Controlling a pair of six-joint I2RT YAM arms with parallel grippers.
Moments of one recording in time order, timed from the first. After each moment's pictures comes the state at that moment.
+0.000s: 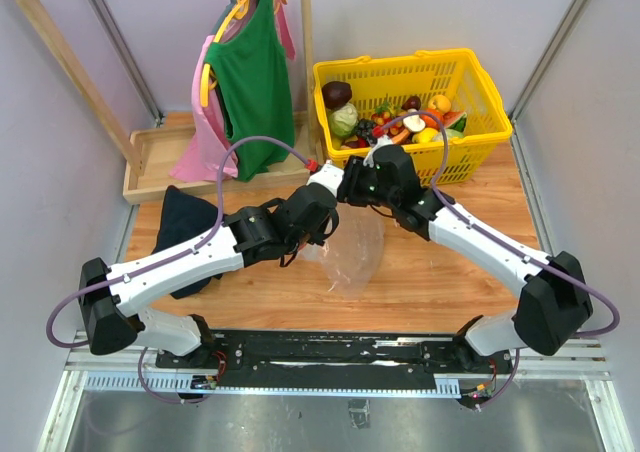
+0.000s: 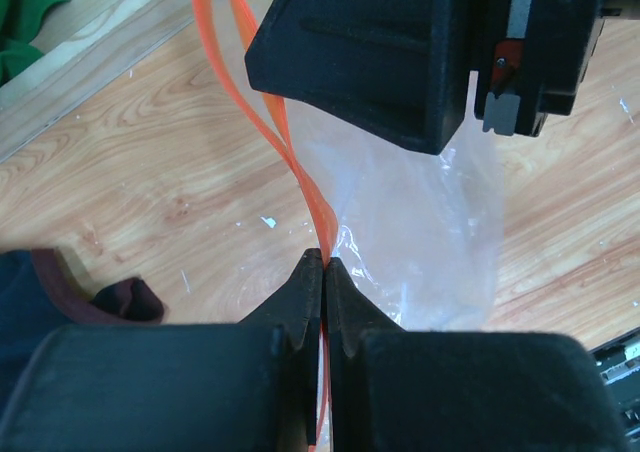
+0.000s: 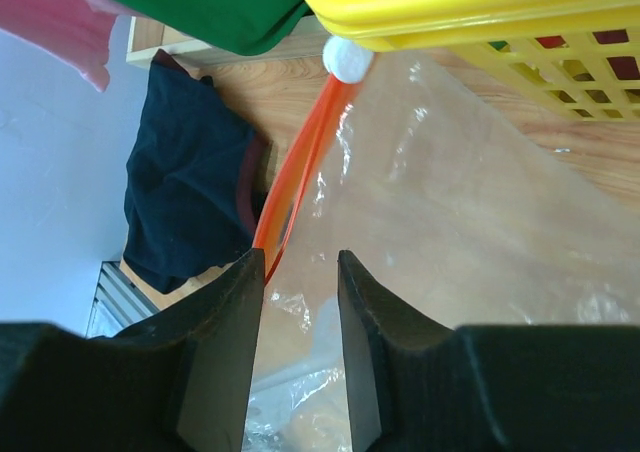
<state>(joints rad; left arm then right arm) -1.05 1.33 1.23 -0.61 -0.50 -0.35 0.67 1.40 1.08 -0.10 -0.10 0.71</state>
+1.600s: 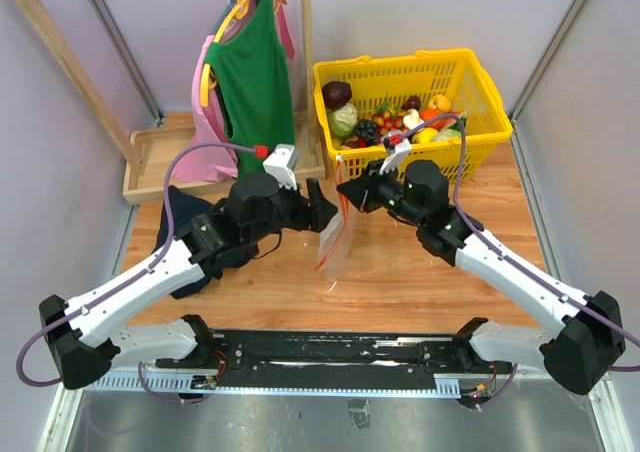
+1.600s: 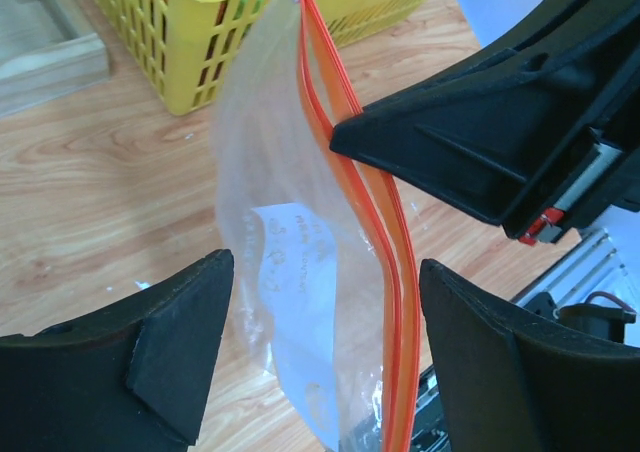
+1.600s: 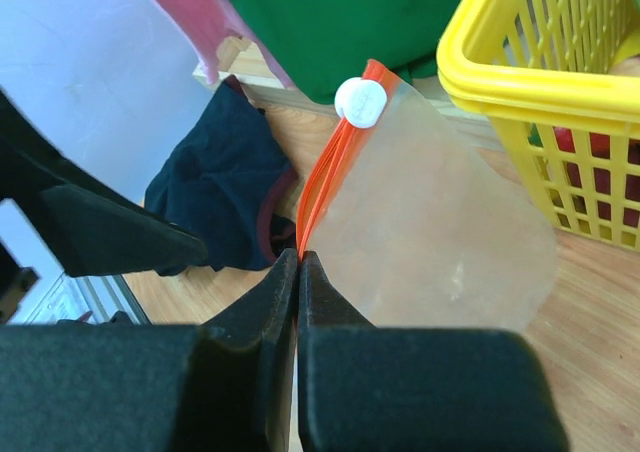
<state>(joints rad) -0.88 1.07 1.06 -0.34 -0.20 -0.52 0.68 1.18 0.93 0.06 -0.16 0.47</state>
